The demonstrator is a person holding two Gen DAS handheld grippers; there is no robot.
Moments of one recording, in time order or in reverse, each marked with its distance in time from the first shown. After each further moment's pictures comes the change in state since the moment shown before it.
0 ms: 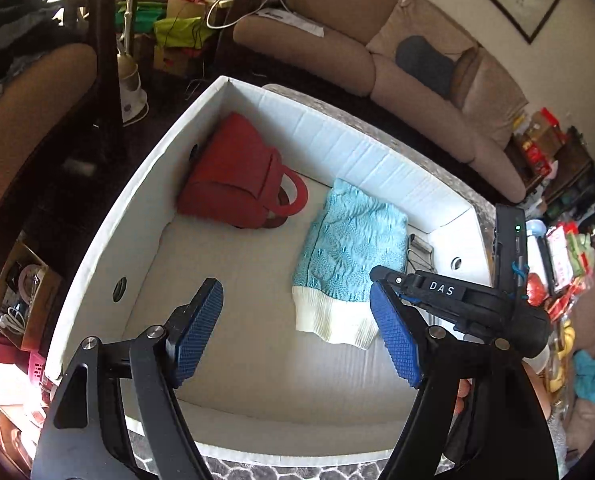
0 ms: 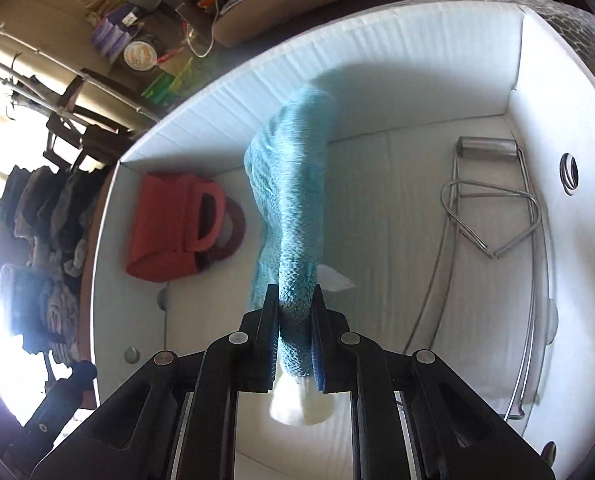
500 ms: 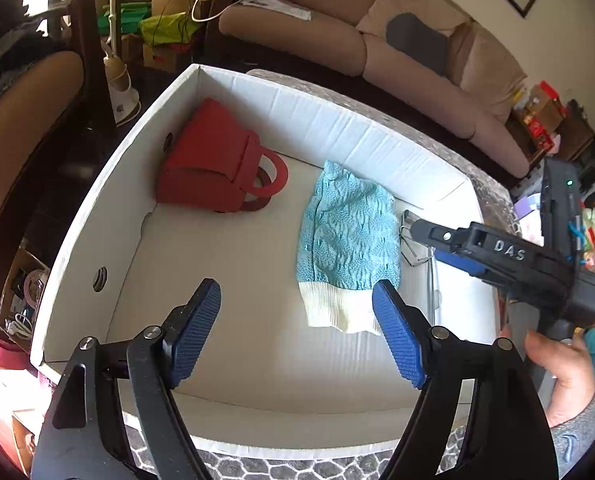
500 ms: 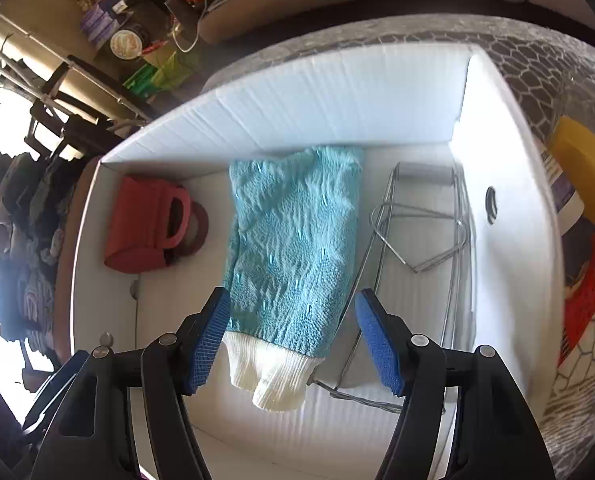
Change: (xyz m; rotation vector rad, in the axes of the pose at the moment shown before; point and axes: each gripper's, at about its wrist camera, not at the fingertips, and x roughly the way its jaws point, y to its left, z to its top) left arm 0.002 -0.031 -0.013 0.073 0.045 0.029; right arm -0.060 -0.008 0.006 -0.077 -0.063 -0.069
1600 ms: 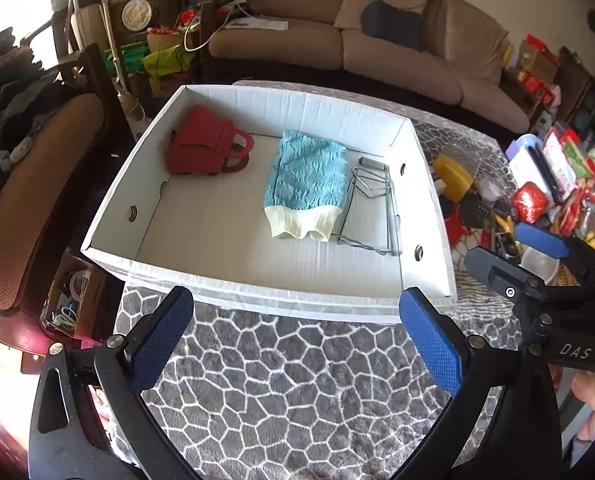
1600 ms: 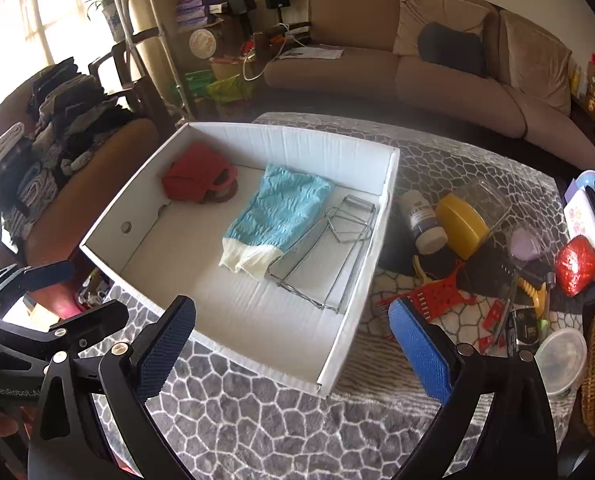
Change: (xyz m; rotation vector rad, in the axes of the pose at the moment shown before) left arm -0.101 -0.091 -0.100 0.150 -0.035 0.135; right arm -0.152 0.020 -0.128 -0.395 -0.194 -0.138
